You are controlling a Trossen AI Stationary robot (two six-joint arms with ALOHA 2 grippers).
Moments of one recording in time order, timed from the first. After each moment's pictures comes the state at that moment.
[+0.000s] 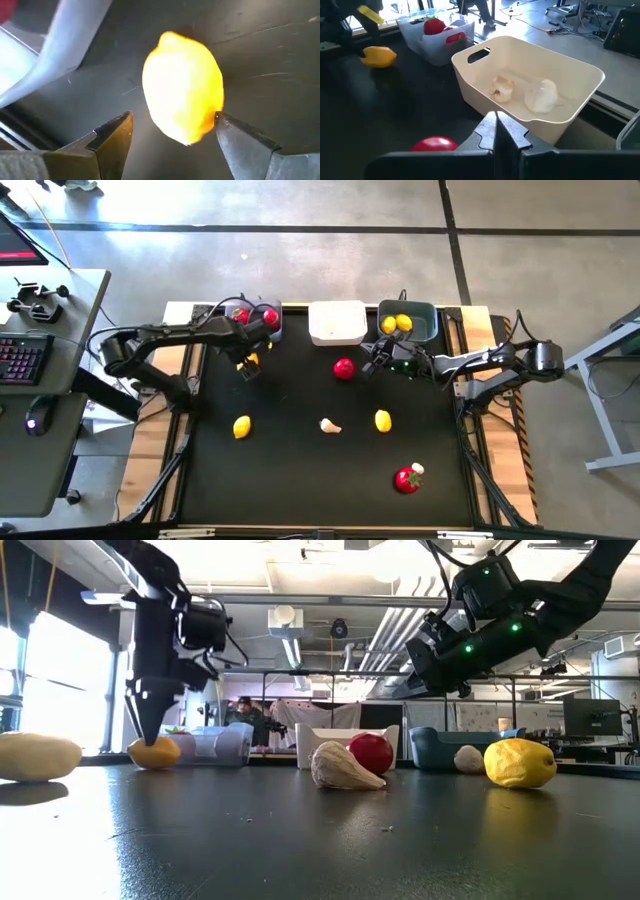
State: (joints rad) left arm 0.53 1.45 0.85 -0.94 -0.19 -0.14; right arm -0.24 1.38 0.45 0.57 0.39 0.18
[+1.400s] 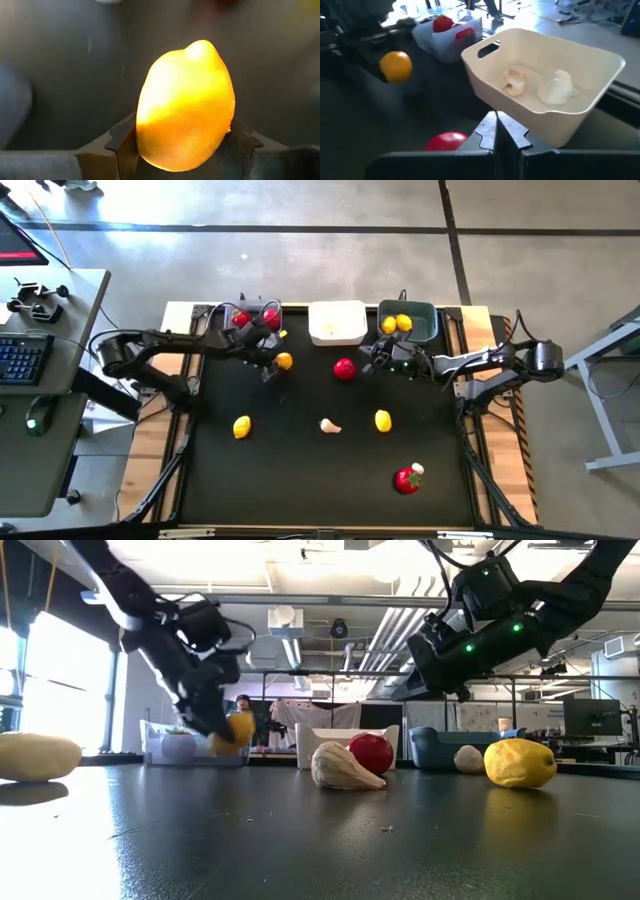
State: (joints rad) left arm 0.52 1.43 0.61 -0.10 0.21 0.00; right arm -0.24 1.38 0.45 0.56 0.34 0.25
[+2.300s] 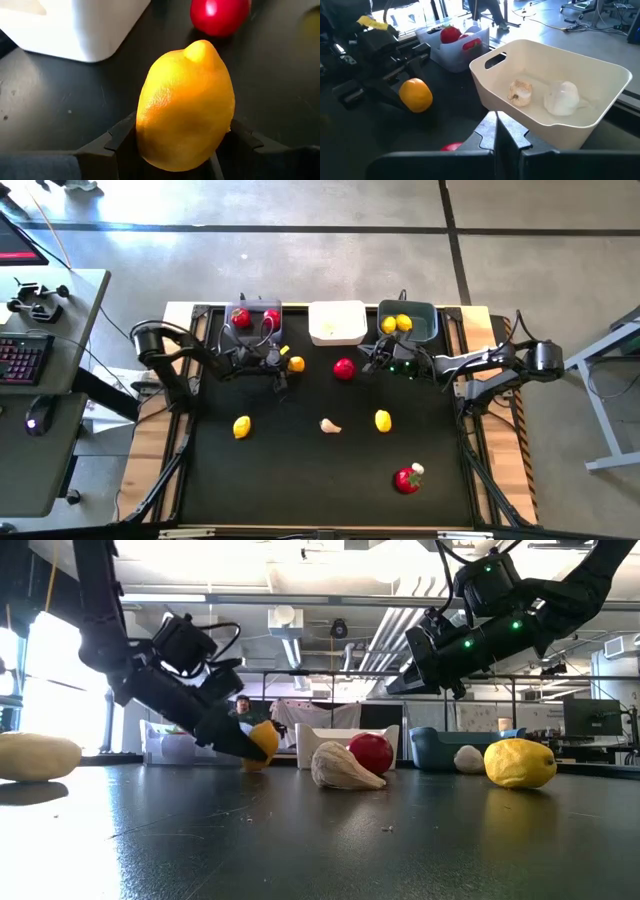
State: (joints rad) left arm 0.40 1.73 0.37 0.83 0.07 0.06; right arm -0.24 1.38 0.45 0.61 0.32 0.23
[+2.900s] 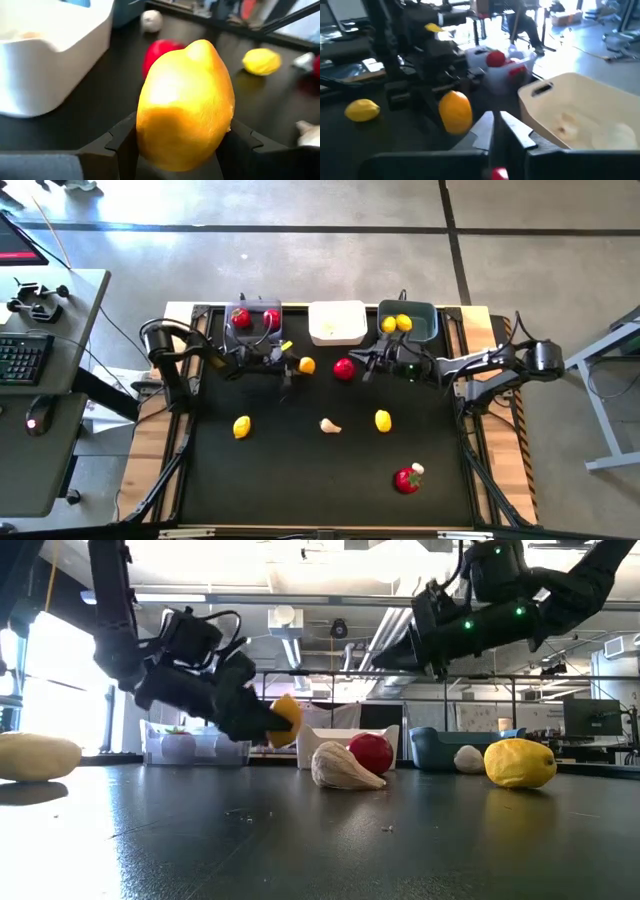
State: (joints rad) left arm 0.39 1.80 0.43 1.04 0.29 -0.10; right arm -0.18 1.38 0.46 0.74 0.19 0.13
